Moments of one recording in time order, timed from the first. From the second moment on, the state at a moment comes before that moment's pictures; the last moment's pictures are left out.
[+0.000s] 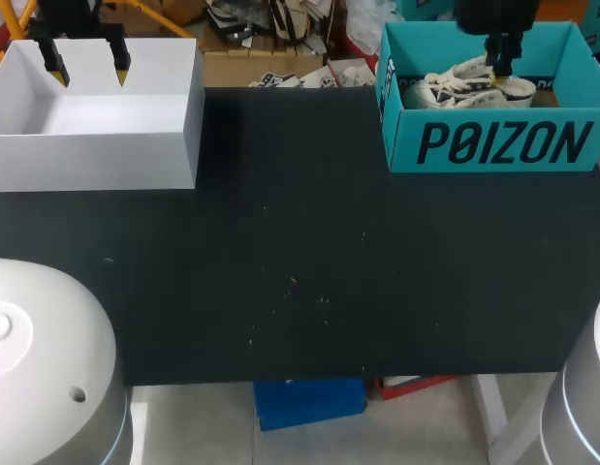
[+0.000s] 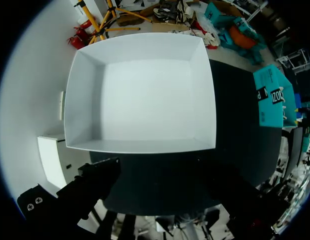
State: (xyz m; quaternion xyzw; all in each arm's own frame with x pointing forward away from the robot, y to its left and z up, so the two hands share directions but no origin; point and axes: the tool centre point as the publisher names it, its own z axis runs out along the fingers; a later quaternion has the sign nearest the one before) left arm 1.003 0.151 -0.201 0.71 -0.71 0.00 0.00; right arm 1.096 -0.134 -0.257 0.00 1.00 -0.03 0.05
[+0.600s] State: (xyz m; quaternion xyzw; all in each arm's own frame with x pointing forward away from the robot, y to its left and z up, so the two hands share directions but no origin) left arm 1.003 0.151 -0.201 0.71 -0.71 0.00 0.00; right arm 1.130 -0.157 -0.317 -0.01 1.00 -0.03 0.05
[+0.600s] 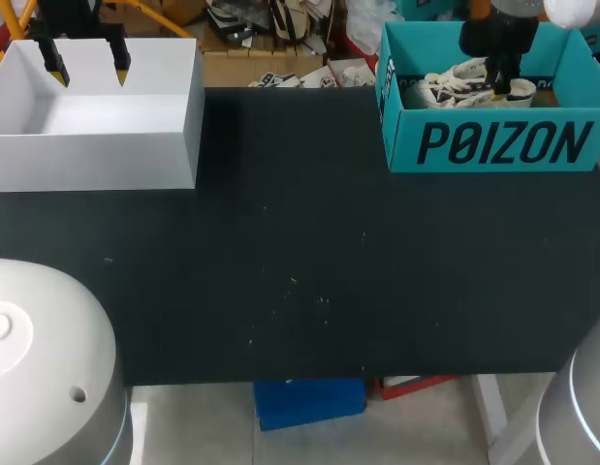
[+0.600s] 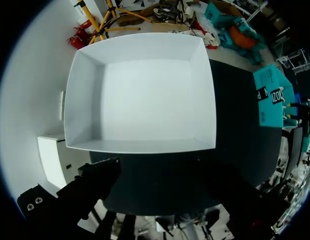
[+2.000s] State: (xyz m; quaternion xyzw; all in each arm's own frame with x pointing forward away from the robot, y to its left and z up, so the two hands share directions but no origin) left arm 1.003 0.151 -0.201 0.71 -0.71 0.00 0.00; right arm 1.153 -0.155 -0.413 -0.01 1.00 -0.01 0.02
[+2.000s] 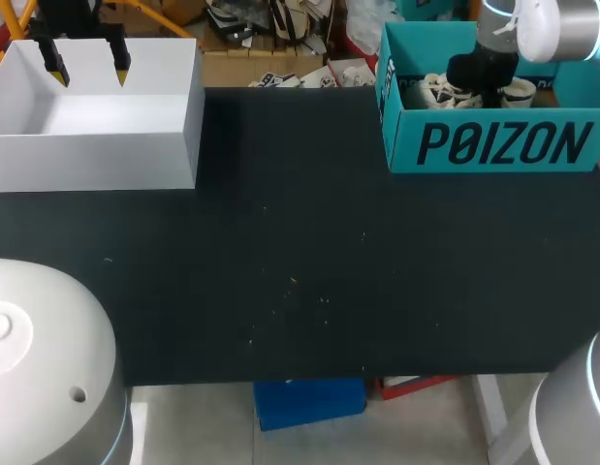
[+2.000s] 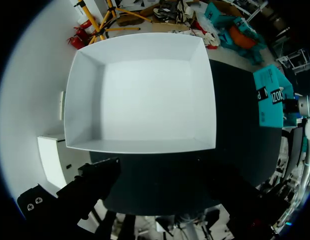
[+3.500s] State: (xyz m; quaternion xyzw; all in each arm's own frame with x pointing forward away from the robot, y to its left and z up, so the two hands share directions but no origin) left arm 1.003 0.151 -0.201 0.71 -0.71 0.00 0.00; right arm 1.149 -0.132 -0.228 0.02 0.99 -0.08 0.06
